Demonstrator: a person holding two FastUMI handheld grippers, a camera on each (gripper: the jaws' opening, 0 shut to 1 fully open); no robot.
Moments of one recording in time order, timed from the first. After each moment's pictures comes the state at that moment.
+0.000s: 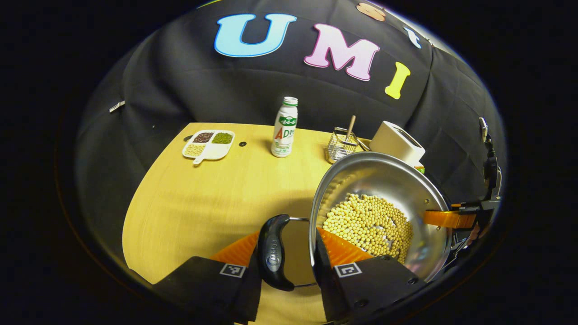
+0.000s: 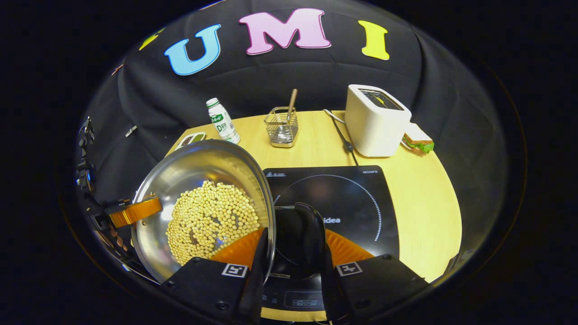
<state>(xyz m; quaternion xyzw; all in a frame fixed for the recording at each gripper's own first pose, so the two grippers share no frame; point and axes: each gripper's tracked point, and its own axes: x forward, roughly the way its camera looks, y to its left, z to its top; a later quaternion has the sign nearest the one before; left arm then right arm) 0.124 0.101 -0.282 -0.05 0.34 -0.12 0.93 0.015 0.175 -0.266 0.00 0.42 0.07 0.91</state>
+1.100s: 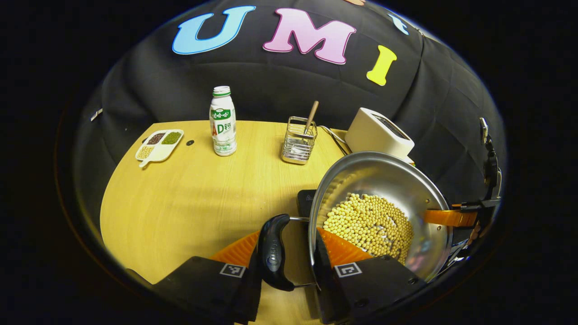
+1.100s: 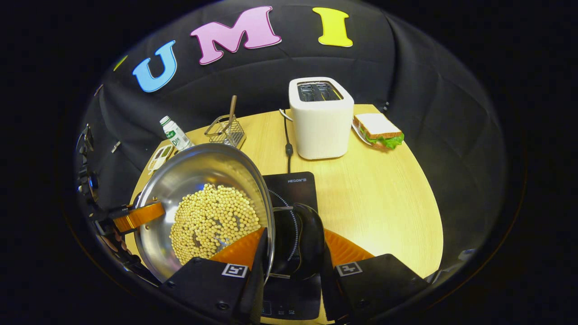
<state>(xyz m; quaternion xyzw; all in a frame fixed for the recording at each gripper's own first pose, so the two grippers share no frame) 0.165 -0.048 -0.309 -0.05 0.36 -0.14 0.92 0.066 0.027 -0.279 0.02 0.44 0.04 0.90</state>
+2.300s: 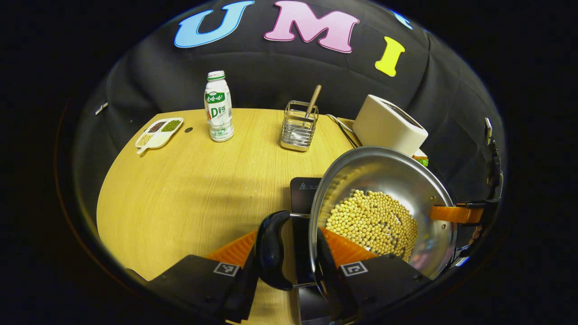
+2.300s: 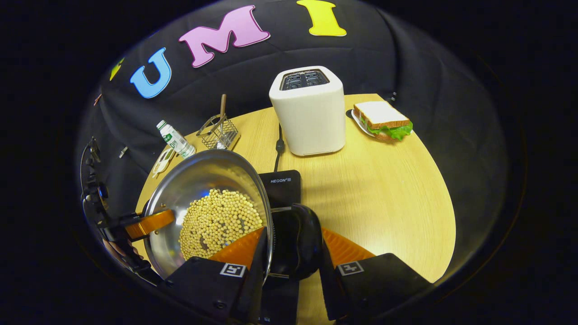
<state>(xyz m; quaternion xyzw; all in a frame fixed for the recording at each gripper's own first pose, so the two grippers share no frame) 0.164 -0.072 -0.346 -0.05 0.38 -0.10 0.92 0.085 0.001 -0.308 0.06 0.45 0.08 0.89</state>
